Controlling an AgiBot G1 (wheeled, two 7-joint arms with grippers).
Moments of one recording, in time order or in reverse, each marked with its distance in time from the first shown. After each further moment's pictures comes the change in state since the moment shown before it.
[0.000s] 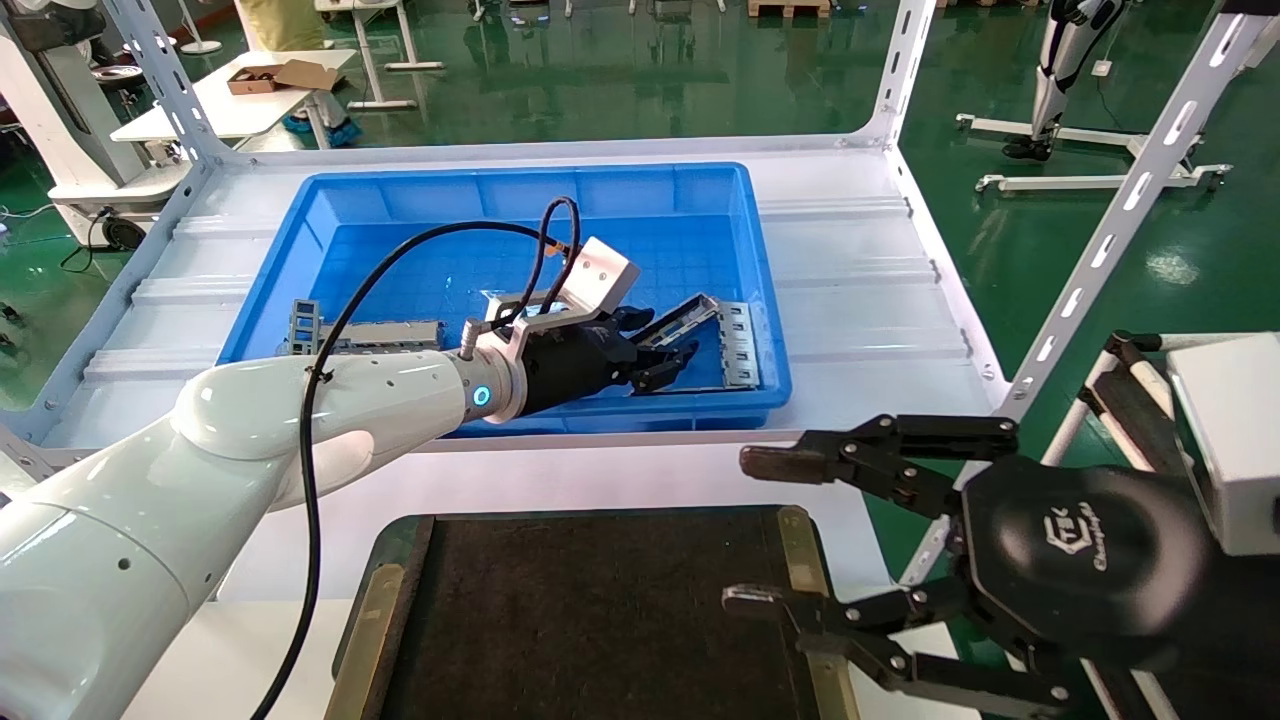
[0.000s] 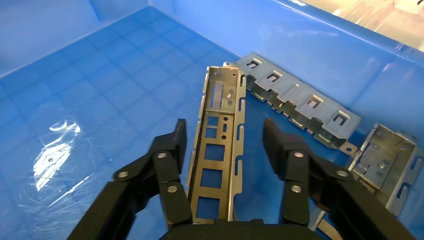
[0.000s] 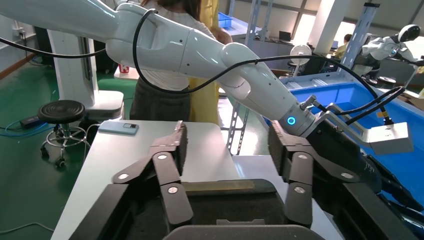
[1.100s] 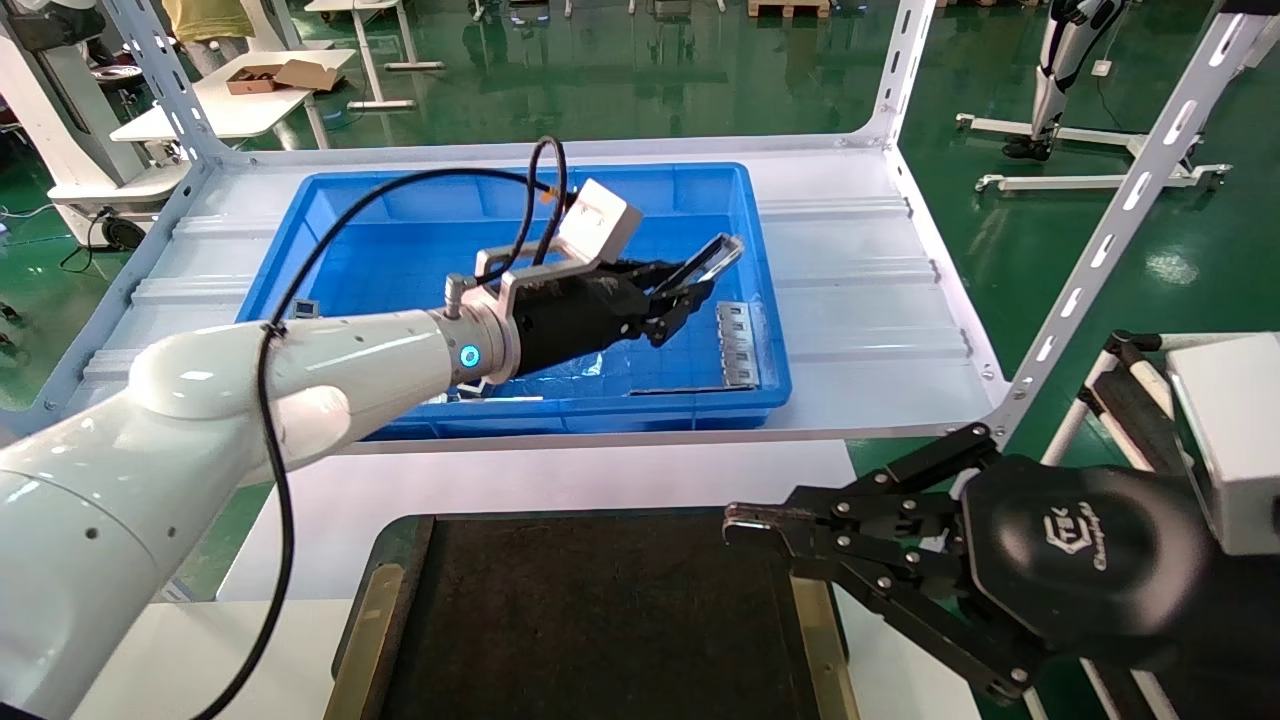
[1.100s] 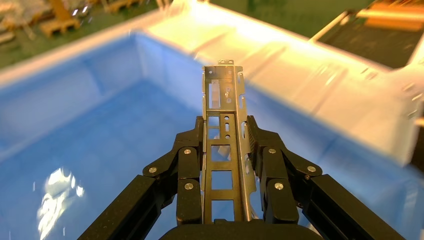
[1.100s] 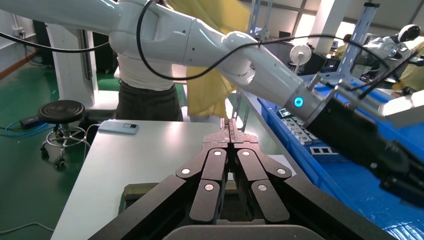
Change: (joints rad) left arm -0.050 -0.039 0.025 0.013 -0.266 0.130 0.176; right arm 0.000 0.000 0.000 0.000 0.000 0.000 0.000
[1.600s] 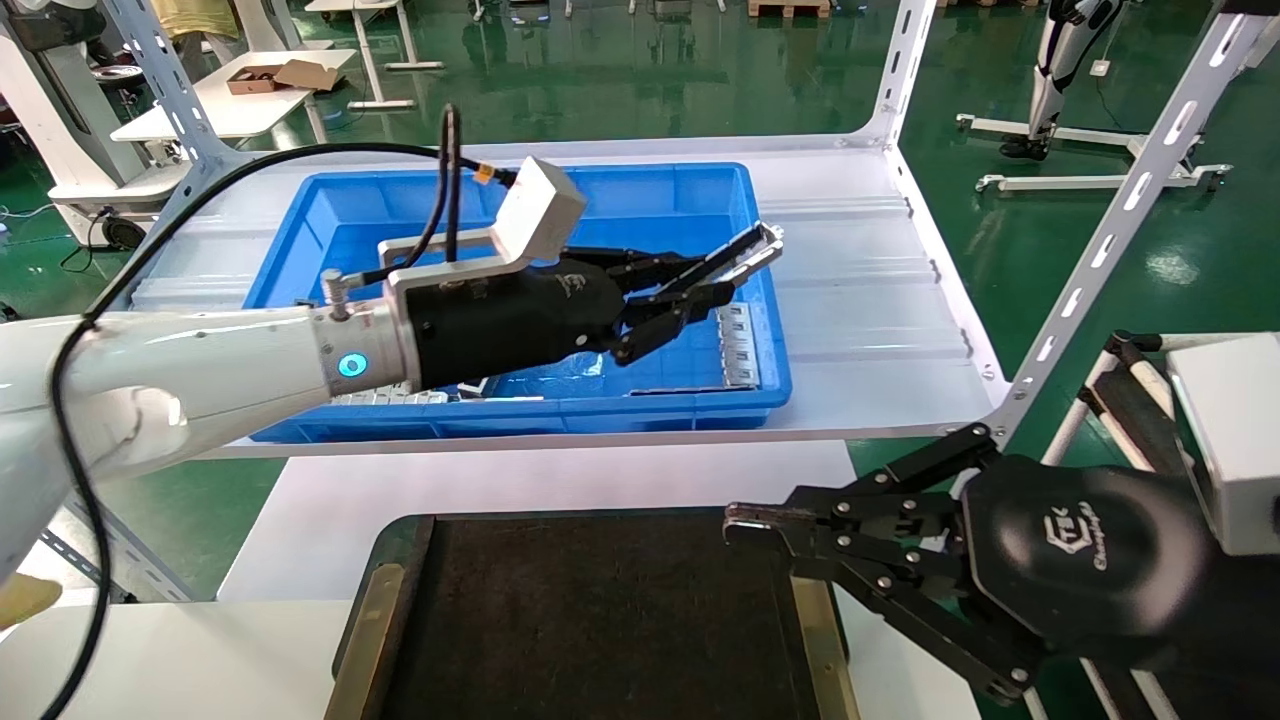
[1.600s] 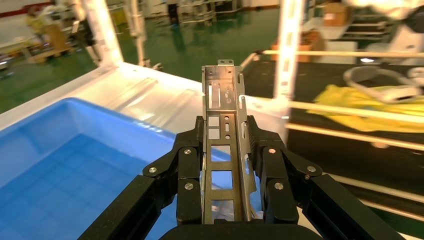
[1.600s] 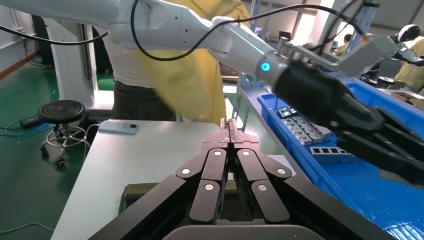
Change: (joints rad) left arm 0.029 -0.188 -0.061 -0.156 -0.106 0.333 0.080; right arm 0.000 0.000 0.000 0.000 0.000 0.000 0.000
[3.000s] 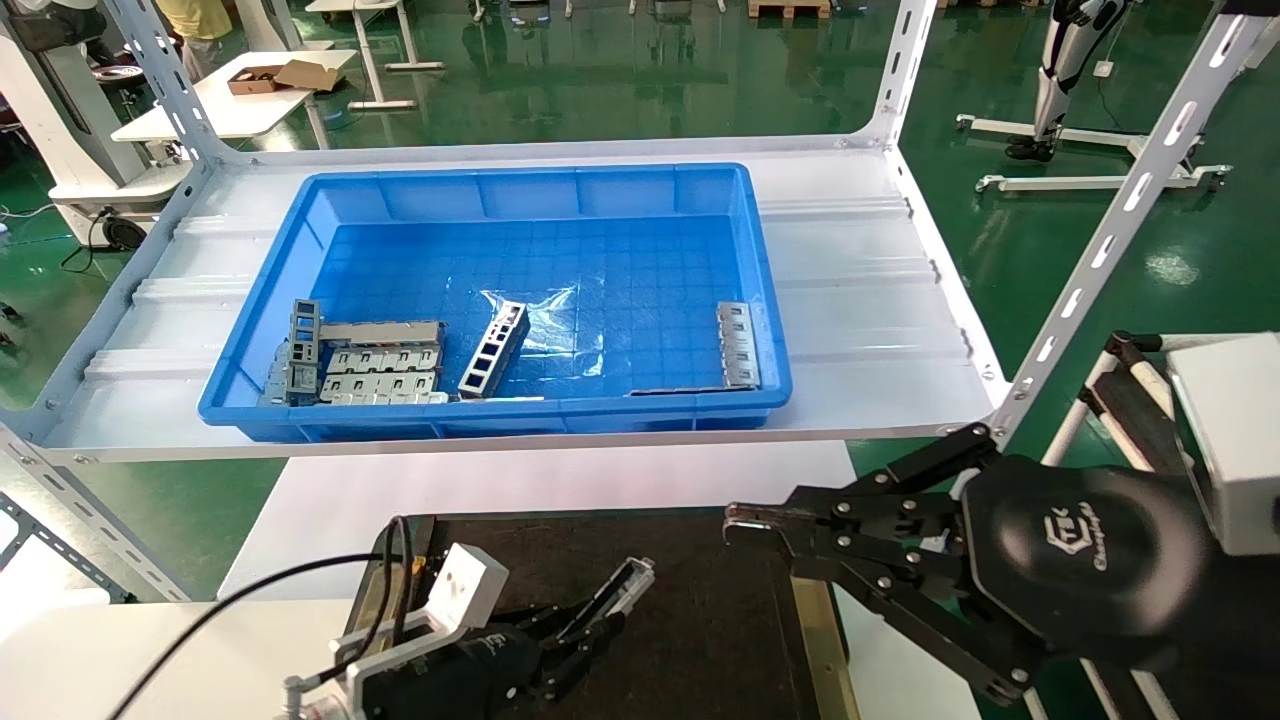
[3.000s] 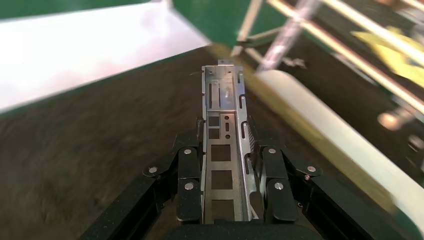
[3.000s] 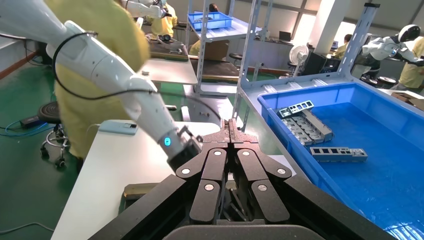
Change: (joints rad) left arm 0.641 -0.324 0.145 -0.738 -0.011 -0.745 -0.324; right arm 0.000 0.000 0.000 0.000 0.000 0.000 0.000
